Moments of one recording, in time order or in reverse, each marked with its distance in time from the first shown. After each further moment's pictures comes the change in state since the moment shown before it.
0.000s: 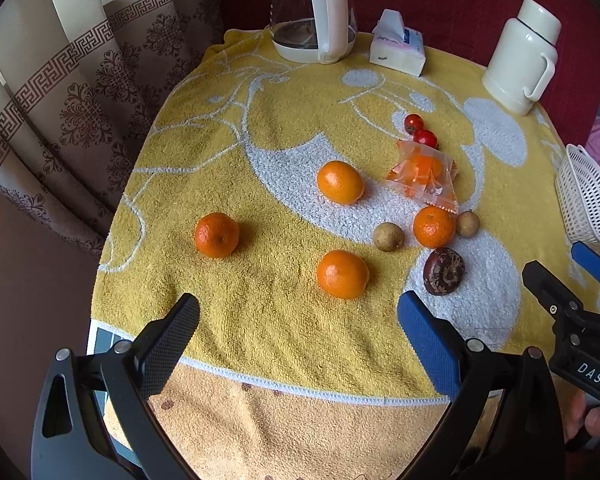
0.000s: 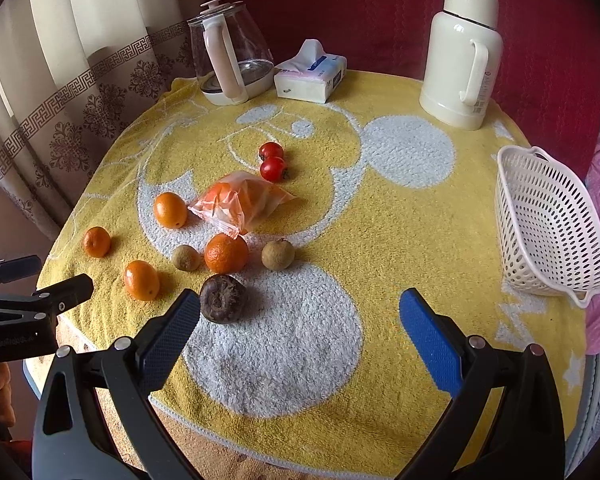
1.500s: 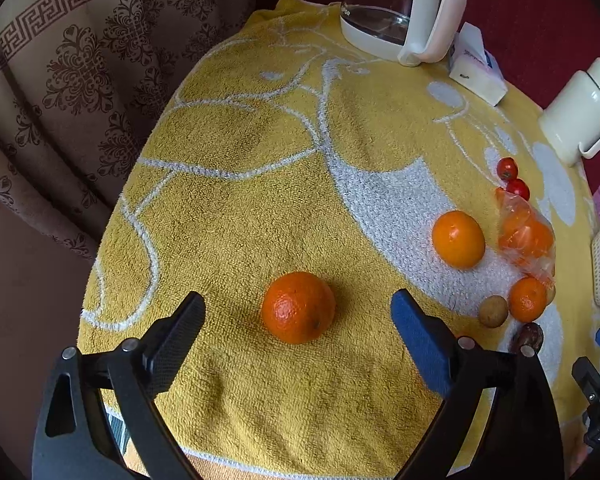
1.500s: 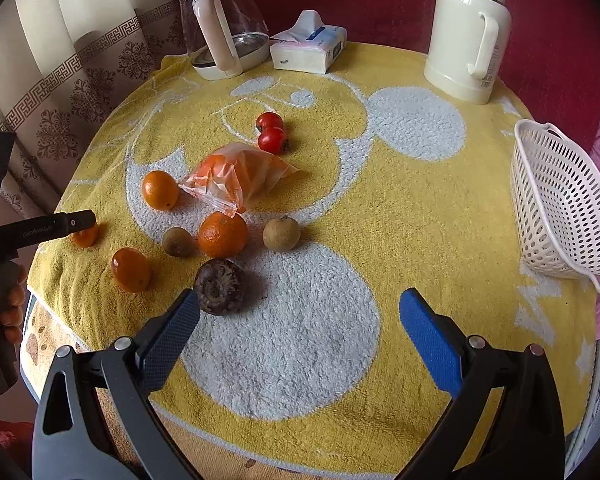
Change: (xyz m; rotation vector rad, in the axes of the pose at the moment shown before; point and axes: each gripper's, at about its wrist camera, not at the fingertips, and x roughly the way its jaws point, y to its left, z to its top) left arm 0.082 0.092 0.040 -0.132 0.042 -0.067; right arm 0.026 0.010 -0.004 0.026 0.086 -0.022
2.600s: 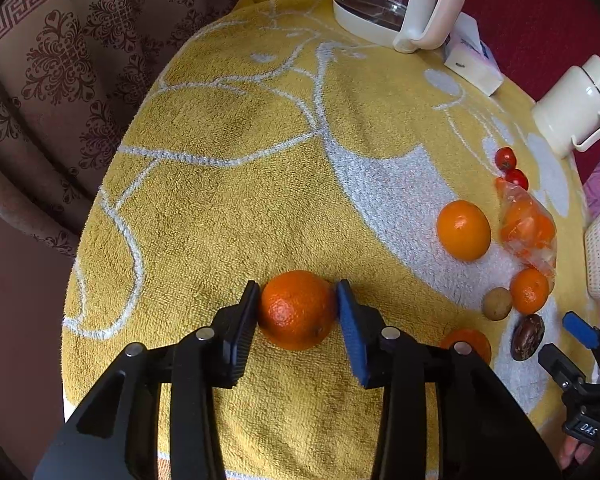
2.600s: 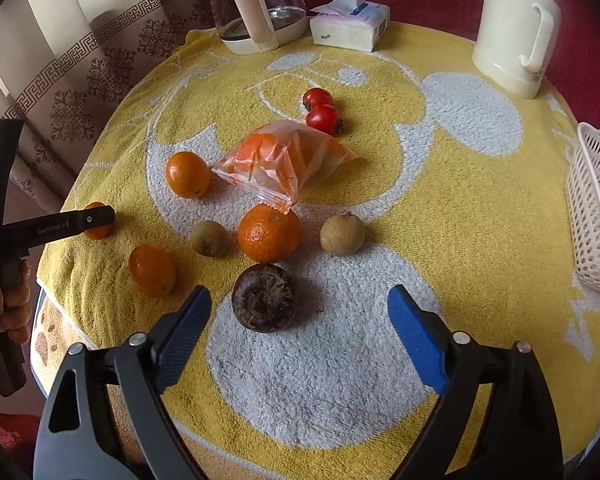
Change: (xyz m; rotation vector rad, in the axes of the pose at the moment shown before) left arm 0.012 0.008 0.000 0.014 0.038 -0.063; right arm 0.040 0.029 0.011 -0.039 0.084 0.105
